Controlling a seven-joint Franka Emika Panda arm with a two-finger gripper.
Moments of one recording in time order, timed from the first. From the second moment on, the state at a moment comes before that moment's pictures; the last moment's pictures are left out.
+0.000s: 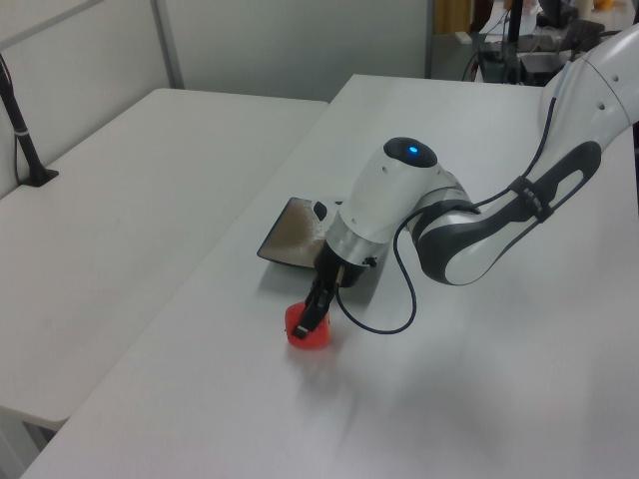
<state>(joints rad) 0.56 0.71 0.02 -1.47 -0.22 2.70 0.47</state>
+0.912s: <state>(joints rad) 0.48 0.63 0.00 -1.42 -0.22 2.70 0.52</state>
